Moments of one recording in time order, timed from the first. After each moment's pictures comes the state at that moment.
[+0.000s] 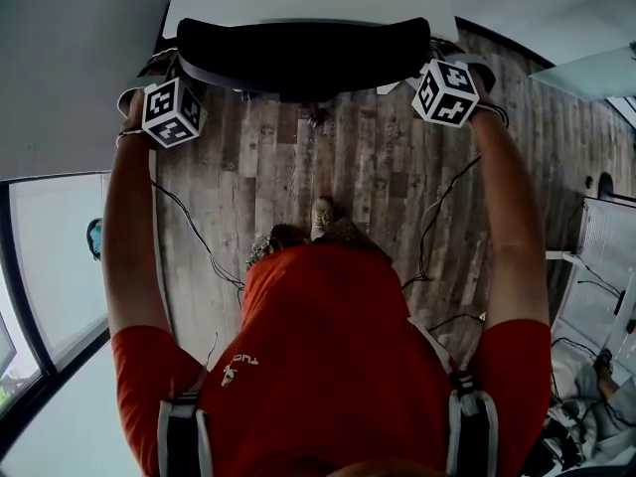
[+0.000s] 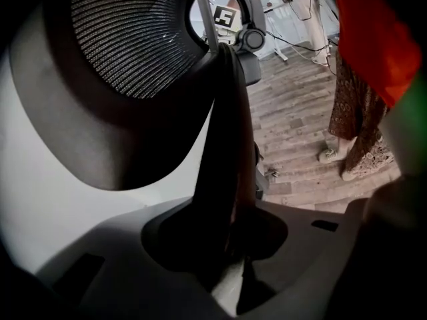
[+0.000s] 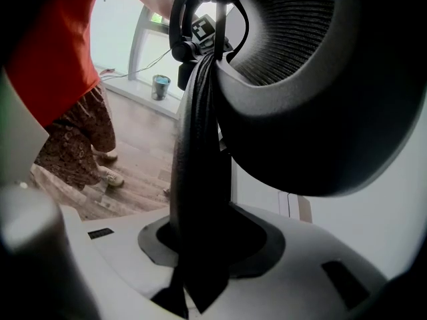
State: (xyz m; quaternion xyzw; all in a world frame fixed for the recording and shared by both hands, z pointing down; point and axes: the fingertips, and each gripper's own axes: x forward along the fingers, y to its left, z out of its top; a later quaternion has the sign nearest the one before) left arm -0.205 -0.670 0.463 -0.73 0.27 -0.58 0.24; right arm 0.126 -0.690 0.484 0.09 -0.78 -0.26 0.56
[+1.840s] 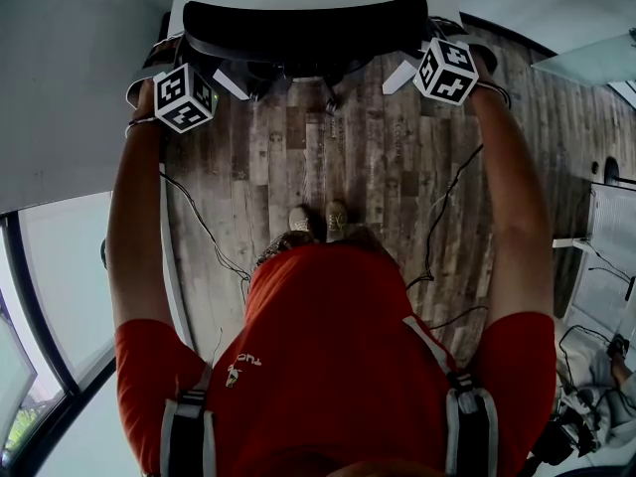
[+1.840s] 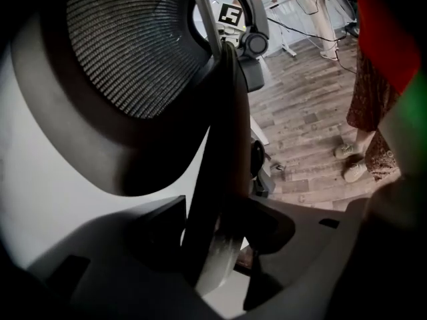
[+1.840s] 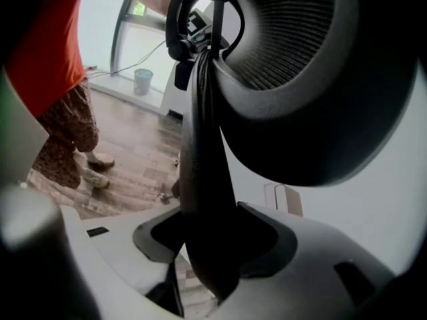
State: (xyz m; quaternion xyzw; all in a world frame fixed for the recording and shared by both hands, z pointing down) left arm -0.224 -0.745 0.456 -0.72 0.30 -0.57 0.26; right arm 0.109 -0.756 0.481 0.14 -0.77 -0.24 0.57
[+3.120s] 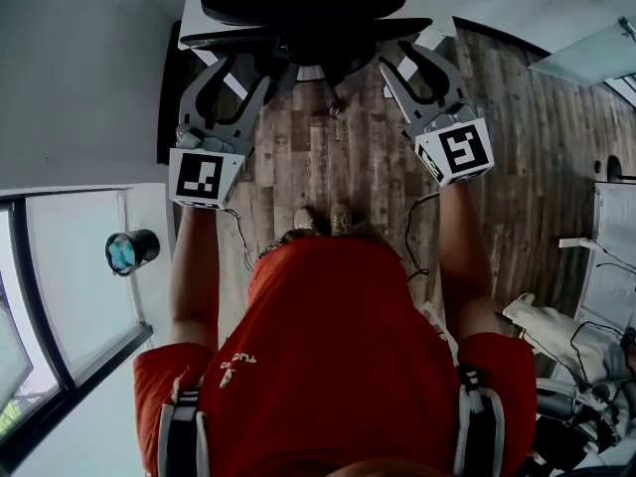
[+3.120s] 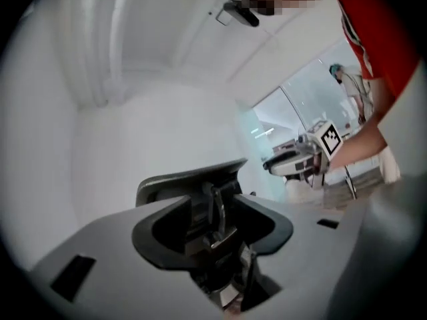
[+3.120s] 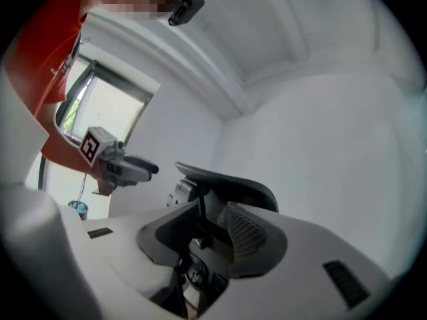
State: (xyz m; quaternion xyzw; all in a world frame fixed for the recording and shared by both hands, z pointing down) left arm -0.123 -0.575 0.301 -0.87 0.47 -0.09 0.13; right arm 0.059 -0.593 0.299 0.39 -0.91 -0.13 0.05
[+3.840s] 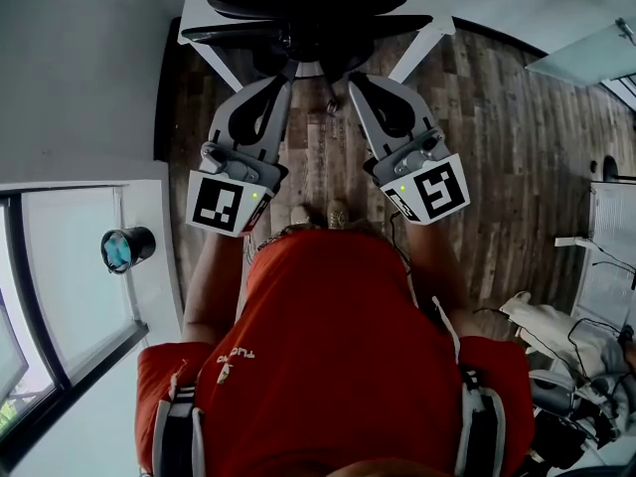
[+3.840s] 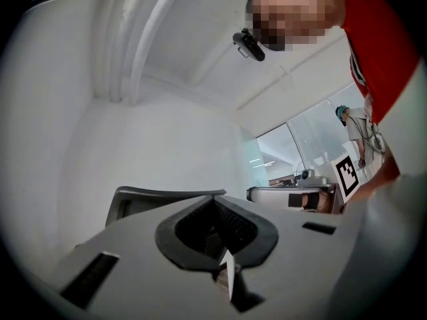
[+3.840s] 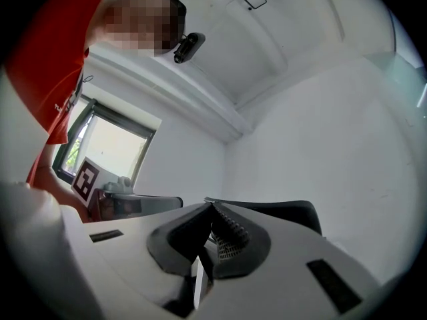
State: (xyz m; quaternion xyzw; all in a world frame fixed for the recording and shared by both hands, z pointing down) left arm -0.081 -0.521 0.270 -0.89 0.43 0.07 0.08; right arm -0.004 -0.519 0.264 0.35 -0.93 -0.11 -0.08
